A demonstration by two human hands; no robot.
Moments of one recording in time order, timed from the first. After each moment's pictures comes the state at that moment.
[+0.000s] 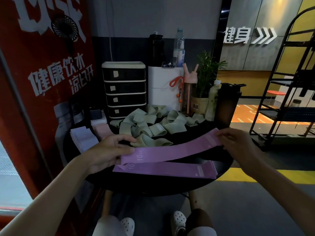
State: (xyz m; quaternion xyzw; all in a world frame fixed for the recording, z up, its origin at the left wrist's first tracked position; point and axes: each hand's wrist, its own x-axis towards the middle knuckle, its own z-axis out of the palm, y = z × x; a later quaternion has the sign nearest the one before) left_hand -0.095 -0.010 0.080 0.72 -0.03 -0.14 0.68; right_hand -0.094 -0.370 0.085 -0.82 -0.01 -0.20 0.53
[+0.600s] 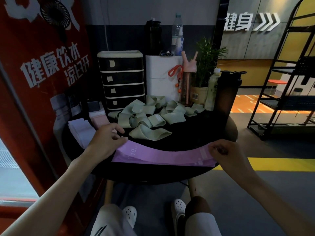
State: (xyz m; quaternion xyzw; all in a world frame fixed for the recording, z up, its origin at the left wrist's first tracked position) left_hand -0.082 -0.007 0.055 0.89 -0.01 0.12 0.43; right_hand -0.115 -0.367 0.020 -0.86 -0.08 -0.21 0.46
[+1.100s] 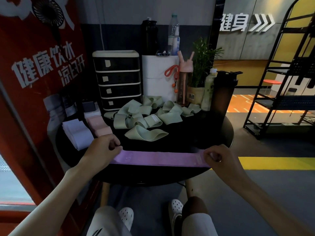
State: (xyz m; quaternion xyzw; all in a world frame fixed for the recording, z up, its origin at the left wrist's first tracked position) left_hand -0.084 -0.007 0.031 0.94 -0.03 0.14 0.32; right_hand -0.108 -0.376 -0.006 -0.90 -0.08 -0.22 0.37
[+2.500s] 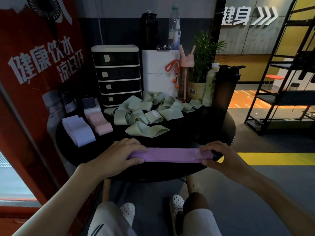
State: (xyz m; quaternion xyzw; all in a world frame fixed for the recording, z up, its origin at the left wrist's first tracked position) left_hand -0.079 -0.030 0.015 0.95 -0.27 0.03 0.15; right_hand -0.103 -0.395 -0.007 -0.91 -0.17 -0.10 0.37
